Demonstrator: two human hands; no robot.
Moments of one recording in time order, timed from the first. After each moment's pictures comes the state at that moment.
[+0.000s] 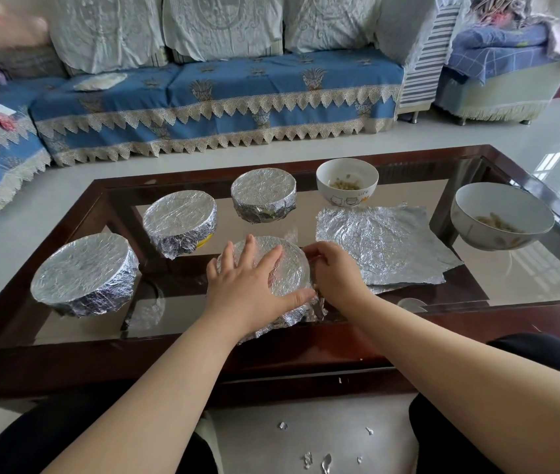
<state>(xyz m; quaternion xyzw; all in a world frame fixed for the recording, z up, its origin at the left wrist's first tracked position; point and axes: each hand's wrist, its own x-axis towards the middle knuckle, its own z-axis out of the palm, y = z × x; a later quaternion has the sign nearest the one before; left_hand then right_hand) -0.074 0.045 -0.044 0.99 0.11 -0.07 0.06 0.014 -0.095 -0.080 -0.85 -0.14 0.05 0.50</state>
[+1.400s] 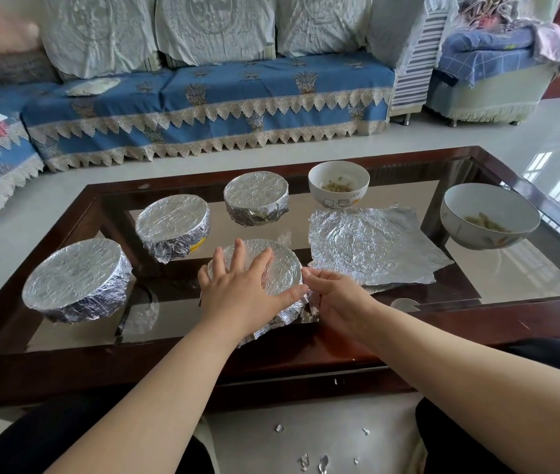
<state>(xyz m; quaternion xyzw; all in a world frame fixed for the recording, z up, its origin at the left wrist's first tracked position) -0.073 0.038 -0.043 0.98 0.15 -0.07 0.07 -0.003 -0.116 -0.096 -0.52 -0.03 0.33 0.79</state>
